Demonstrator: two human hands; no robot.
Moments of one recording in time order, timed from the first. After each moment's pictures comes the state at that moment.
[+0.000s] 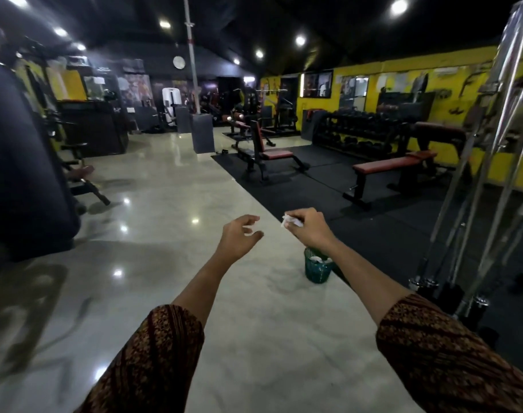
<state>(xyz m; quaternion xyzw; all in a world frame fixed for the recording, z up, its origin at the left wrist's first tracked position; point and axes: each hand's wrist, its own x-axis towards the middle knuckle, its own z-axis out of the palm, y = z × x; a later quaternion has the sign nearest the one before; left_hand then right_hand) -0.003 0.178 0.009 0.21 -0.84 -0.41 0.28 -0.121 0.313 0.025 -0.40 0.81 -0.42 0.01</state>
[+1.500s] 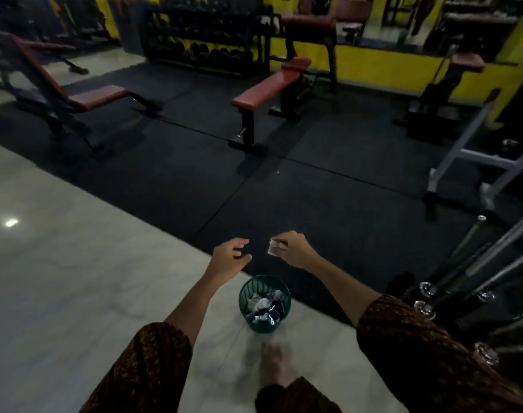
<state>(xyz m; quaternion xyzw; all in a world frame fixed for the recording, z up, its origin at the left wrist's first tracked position) -0.947 -0.172 -0.182 0.06 -0.87 -0.48 -0.08 -0.972 0.008 -0.166 -0.10 0.92 -0.35 0.15</state>
